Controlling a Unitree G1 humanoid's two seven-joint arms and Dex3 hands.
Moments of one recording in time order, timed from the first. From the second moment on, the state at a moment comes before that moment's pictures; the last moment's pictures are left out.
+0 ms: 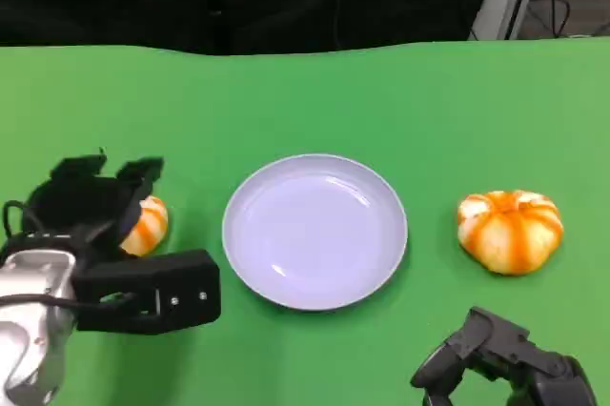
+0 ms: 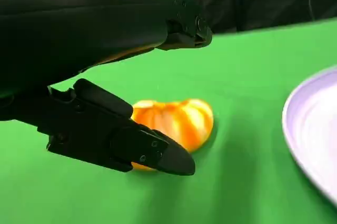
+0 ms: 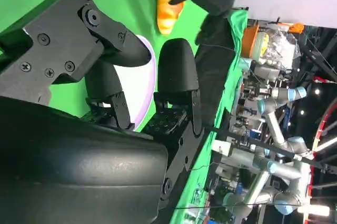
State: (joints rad) left arm -0.34 0.42 -0.32 0.30 0.91 0.14 -0.11; right arm 0.51 0.02 0.26 -0.30 -0.20 -0.48 -0.05
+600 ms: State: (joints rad) left arm -0.71 0.29 -0.43 1.12 0.78 0.06 0.02; right arm 0.53 0.02 0.26 -0.30 -0.20 -0.49 -0.06
